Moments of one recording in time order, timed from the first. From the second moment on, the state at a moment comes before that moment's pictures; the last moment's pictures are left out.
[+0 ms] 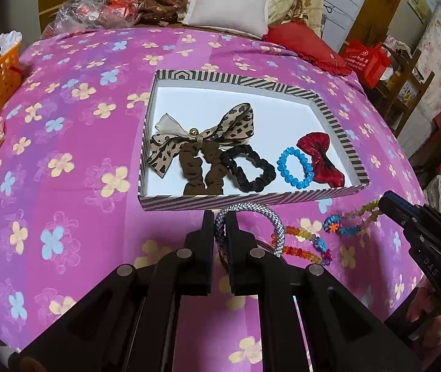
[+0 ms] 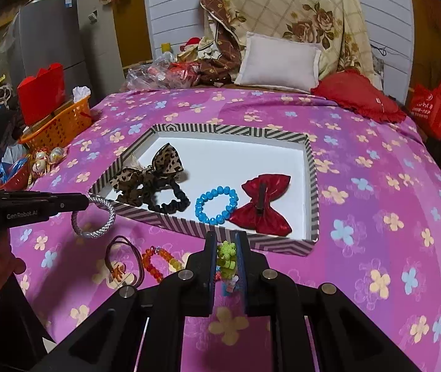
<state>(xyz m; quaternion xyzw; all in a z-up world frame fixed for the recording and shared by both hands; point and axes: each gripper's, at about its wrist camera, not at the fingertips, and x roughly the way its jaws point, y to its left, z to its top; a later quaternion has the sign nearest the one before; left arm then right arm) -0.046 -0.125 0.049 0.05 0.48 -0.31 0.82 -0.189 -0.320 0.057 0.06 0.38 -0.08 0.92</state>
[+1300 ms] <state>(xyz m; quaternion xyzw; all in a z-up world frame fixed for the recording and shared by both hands) -0.044 -0.138 0.075 0.05 0.46 -0.32 0.83 -0.180 -0.325 0.113 0.07 0.33 -0.06 0.94</state>
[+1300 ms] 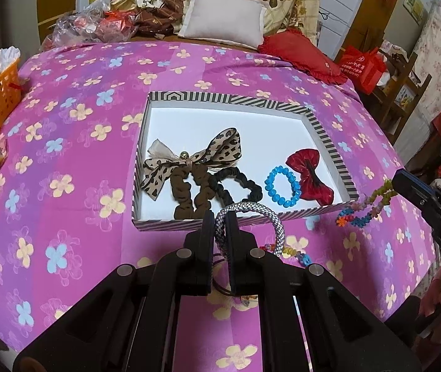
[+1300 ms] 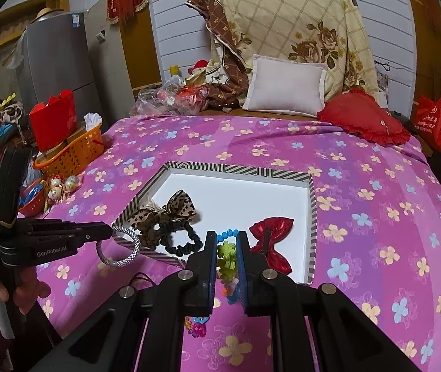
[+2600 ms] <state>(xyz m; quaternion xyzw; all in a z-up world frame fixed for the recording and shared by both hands) -0.002 -0.177 0.055 0.05 0.48 -0.31 0.82 -0.105 -0.341 0.101 0.07 0.35 -0.05 0.93</state>
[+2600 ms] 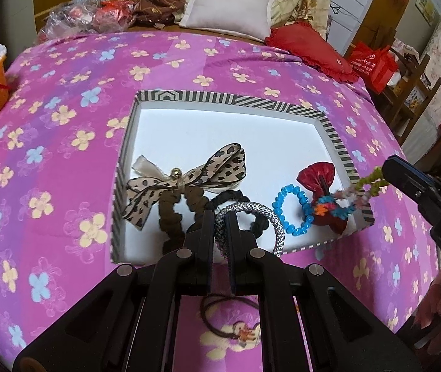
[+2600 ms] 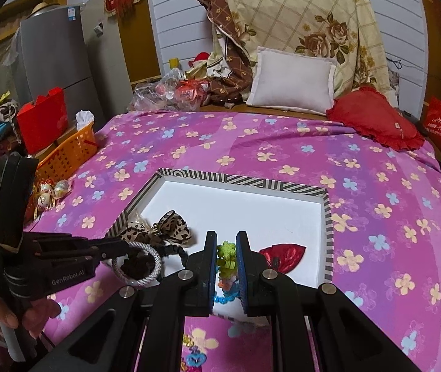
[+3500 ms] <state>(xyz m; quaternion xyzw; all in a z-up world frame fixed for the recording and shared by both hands) 0.029 -0.207 0.005 0.07 0.52 -0.27 0.81 -0.078 -0.393 0.016 0.13 0.42 -0.09 0.89</state>
